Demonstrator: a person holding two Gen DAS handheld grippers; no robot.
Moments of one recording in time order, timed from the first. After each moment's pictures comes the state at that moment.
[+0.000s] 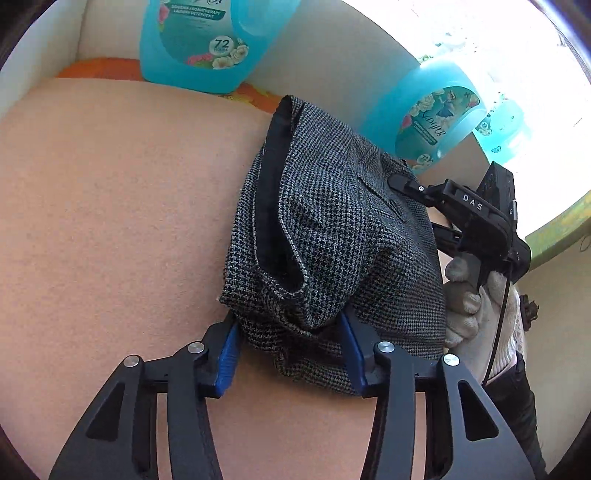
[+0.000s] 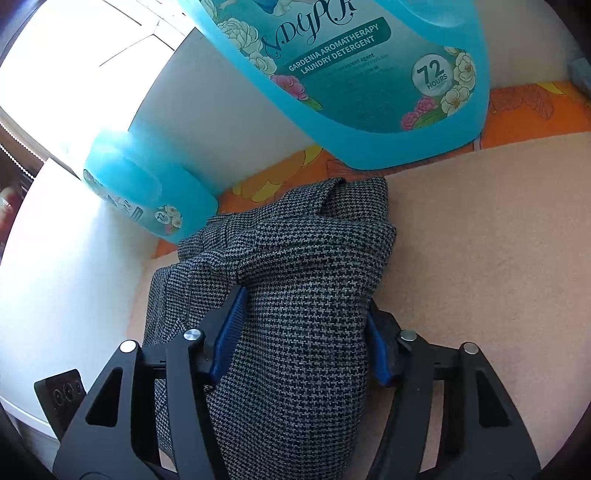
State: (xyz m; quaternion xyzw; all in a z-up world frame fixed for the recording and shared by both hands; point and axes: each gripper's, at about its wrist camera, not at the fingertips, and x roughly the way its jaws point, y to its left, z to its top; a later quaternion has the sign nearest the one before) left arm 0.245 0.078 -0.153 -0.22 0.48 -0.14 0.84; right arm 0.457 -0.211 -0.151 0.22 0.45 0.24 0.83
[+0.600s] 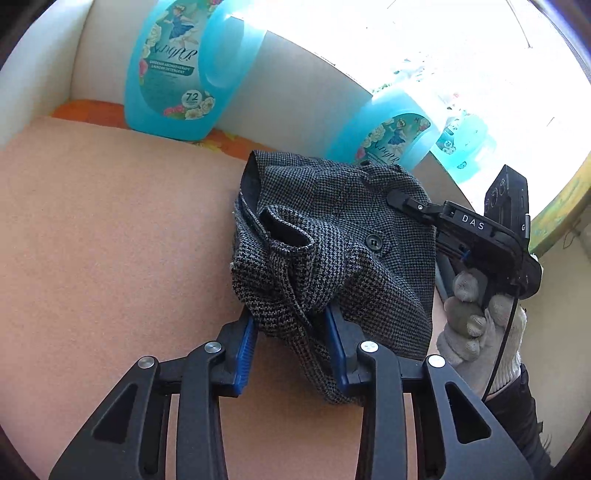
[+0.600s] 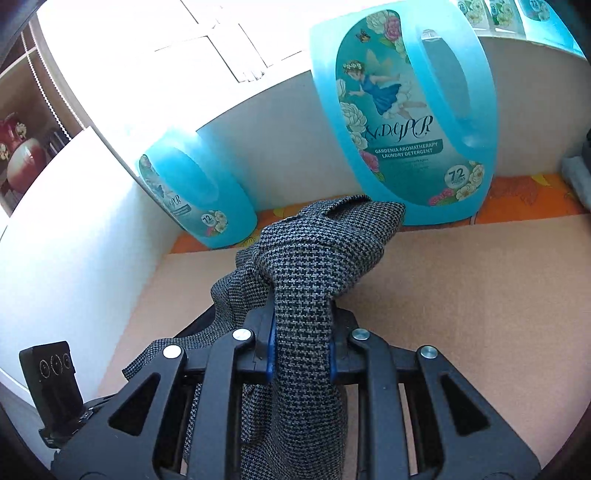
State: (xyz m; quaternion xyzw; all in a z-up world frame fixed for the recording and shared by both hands) left arm 0.214 0.074 -0.115 -0.22 0.41 -0.17 0.87; right arm 0.398 -0.199 -0.071 0.13 0.38 0.25 0.88
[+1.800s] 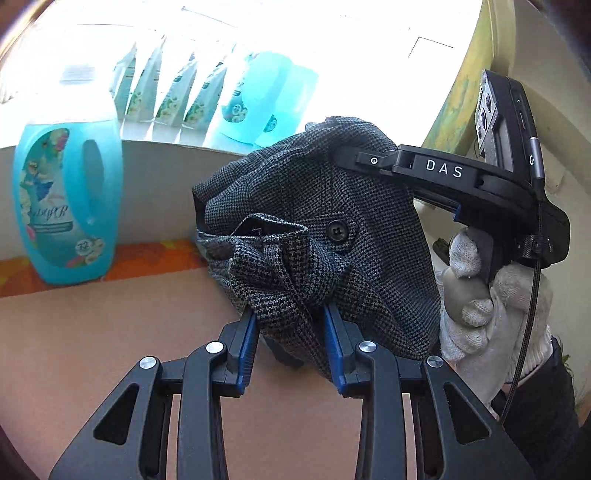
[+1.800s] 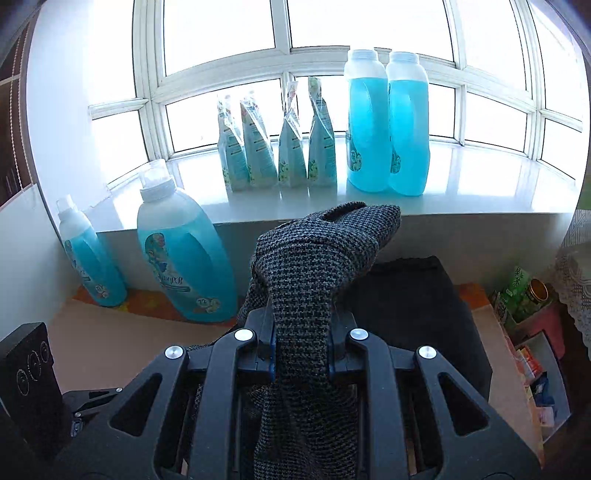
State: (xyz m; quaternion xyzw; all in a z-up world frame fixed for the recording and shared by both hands) left arm 0.269 -0.251 -0.019 -0.09 0.31 -0.39 0.86; right arm 0.361 -0.467 0.077 0.02 0.26 0.04 0.96
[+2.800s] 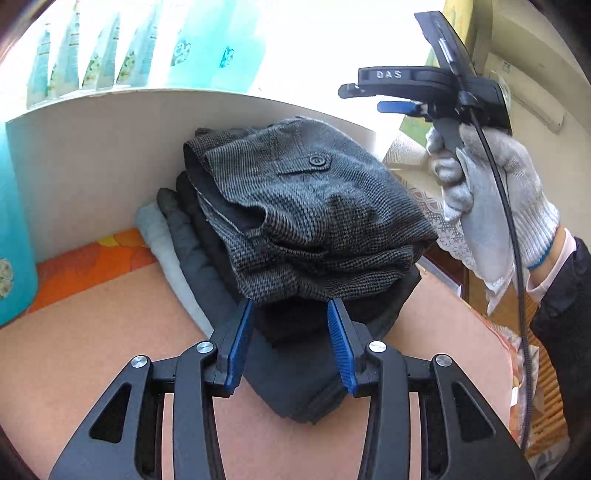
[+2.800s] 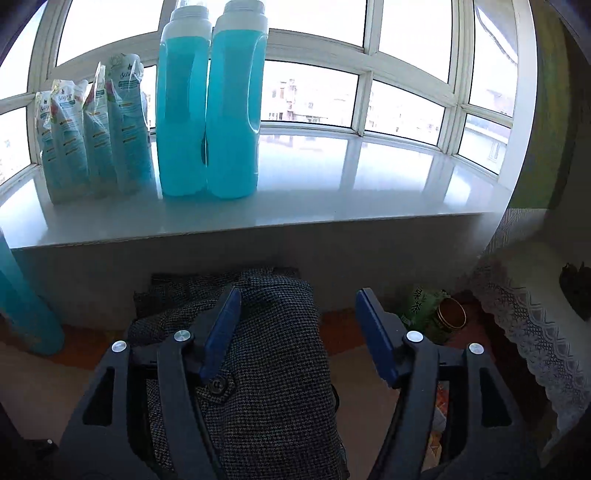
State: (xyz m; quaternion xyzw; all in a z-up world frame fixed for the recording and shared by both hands) left arm 0.321 -0.347 -0.085 0.00 0.33 -0.41 0.85; right arm 0.440 -0.621 0.043 0.02 0.26 -0.11 0.96
